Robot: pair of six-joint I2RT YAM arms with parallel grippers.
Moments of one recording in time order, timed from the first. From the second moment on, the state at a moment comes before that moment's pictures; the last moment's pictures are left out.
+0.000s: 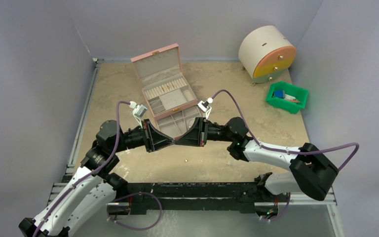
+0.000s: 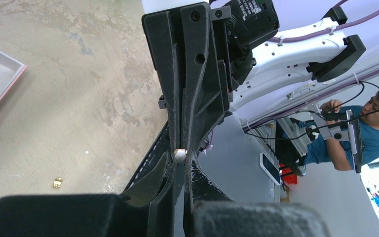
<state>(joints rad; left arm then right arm) -0.55 0.59 0.62 -0.12 0.67 -0.76 0.84 1.32 0.56 0.99 -0.69 1.25</state>
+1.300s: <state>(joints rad) -0.55 1.29 1.27 -0.71 0.11 -0.38 0.73 0.85 0.60 -0.15 -0.23 0.65</state>
